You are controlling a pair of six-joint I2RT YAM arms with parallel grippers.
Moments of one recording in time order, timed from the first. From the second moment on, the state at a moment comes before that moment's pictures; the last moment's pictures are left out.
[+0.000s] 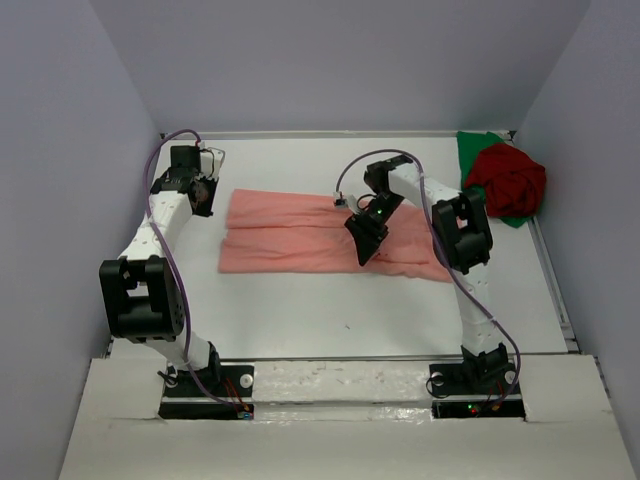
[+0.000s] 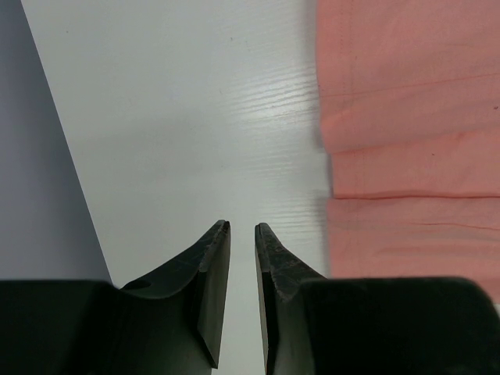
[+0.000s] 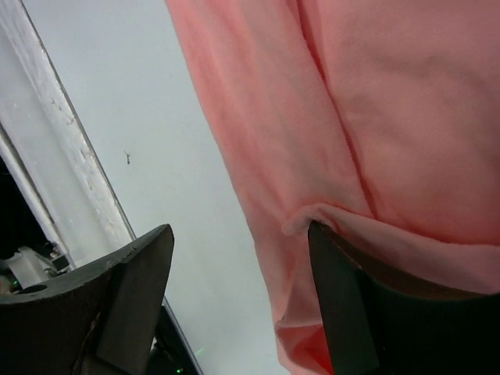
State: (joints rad) left arm 0.02 1.57 1.25 -0.58 -0.08 0.30; right arm 0.41 2.32 1.90 -1.37 -0.73 -0.69
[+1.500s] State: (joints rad) left arm 0.01 1.50 1.25 -0.58 -0.02 0.30; right arm 0.40 2.13 1.81 -1.22 -0.46 -0.57
